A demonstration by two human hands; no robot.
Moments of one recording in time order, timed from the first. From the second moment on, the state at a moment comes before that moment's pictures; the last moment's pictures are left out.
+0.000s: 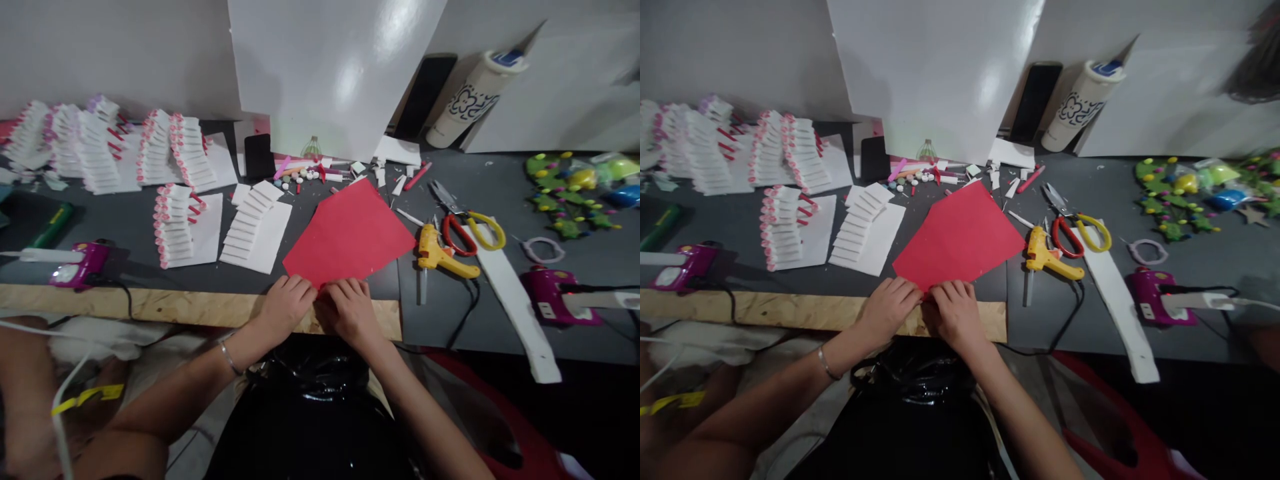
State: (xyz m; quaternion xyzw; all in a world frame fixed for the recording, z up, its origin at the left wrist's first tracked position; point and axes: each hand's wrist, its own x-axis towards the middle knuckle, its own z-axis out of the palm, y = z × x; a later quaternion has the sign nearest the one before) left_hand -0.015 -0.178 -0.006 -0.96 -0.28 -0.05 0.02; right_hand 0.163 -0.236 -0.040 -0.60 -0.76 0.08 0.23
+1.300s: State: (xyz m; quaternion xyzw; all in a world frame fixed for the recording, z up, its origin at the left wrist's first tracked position) left_hand -0.021 -0.183 -0.012 -0.95 -0.31 -0.09 0.02; right_hand 0.163 -0.230 -0.033 -0.58 -0.79 0.05 0.17
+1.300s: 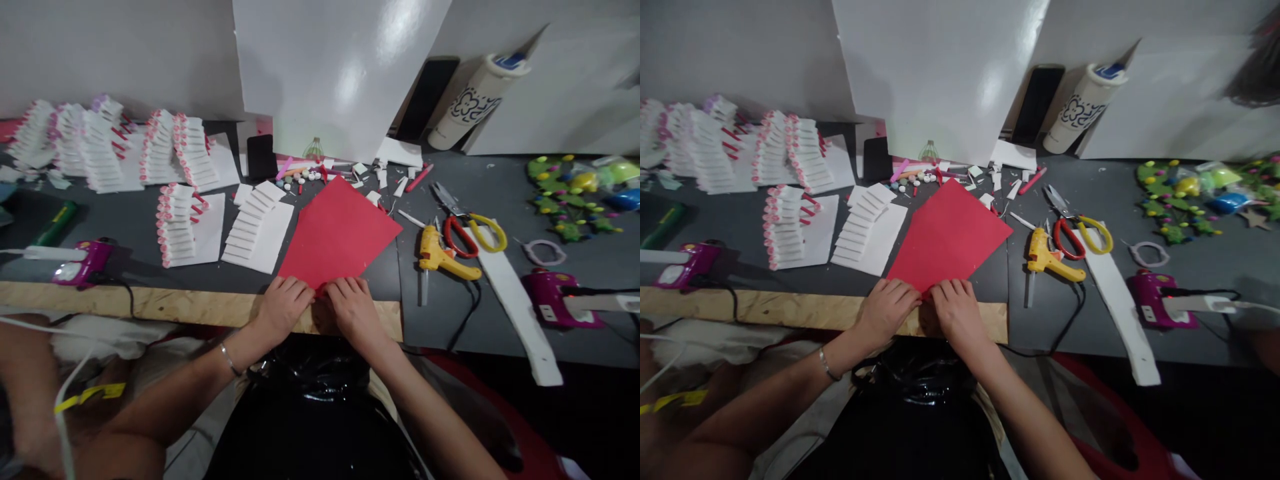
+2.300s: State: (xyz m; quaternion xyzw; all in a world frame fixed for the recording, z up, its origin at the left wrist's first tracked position) left_hand -0.024 -0.191 -0.017 -0.95 -0.30 -0.07 0.06; right_hand 0.169 -0.231 -0.031 -0.55 -0.82 0.06 0.16
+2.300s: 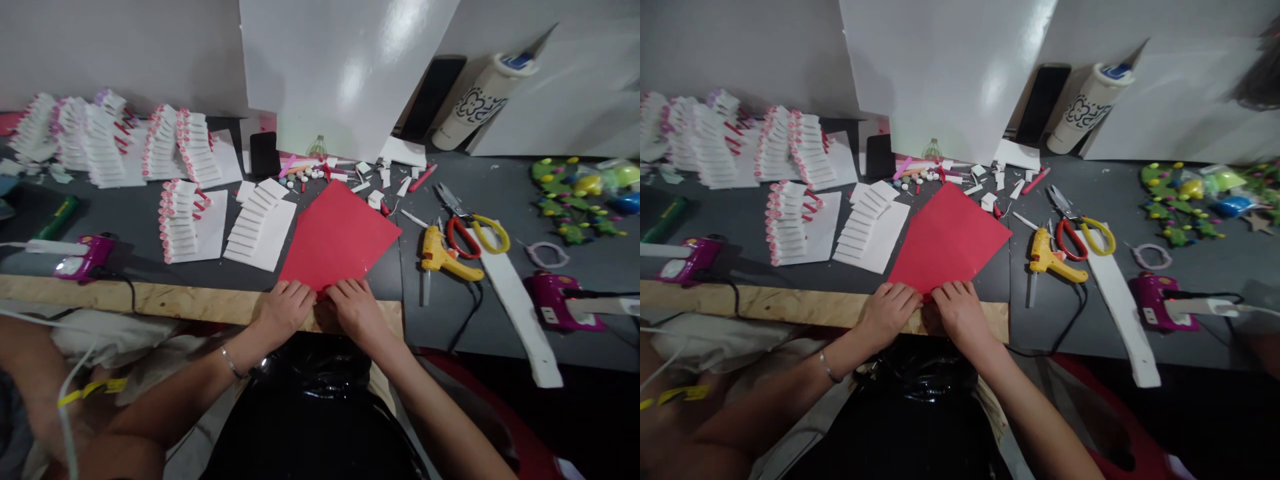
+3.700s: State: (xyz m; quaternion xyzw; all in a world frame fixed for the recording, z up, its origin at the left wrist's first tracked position) left_hand -0.028 -0.221 -0.035 -0.91 -0.37 -0.18 -0.01; right_hand 0.164 -0.242 -0.029 -0.53 -0.83 0.03 0.15
